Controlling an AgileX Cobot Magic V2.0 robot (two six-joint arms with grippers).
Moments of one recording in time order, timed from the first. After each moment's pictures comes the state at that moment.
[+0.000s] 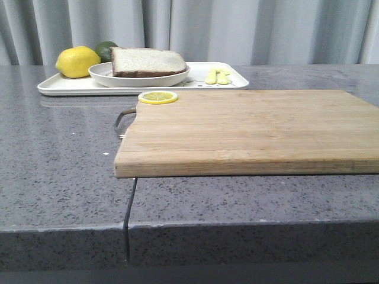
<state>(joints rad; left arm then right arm) -0.01 -0.01 0.00 0.00 0.19 0.04 0.26 0.29 -0.34 0.07 0.30 -0.08</state>
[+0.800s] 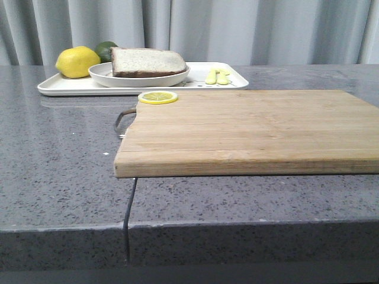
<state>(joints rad) -0.01 -0.01 0.00 0.00 0.19 0.04 0.26 0.29 -0.34 0.07 0.30 -0.08</state>
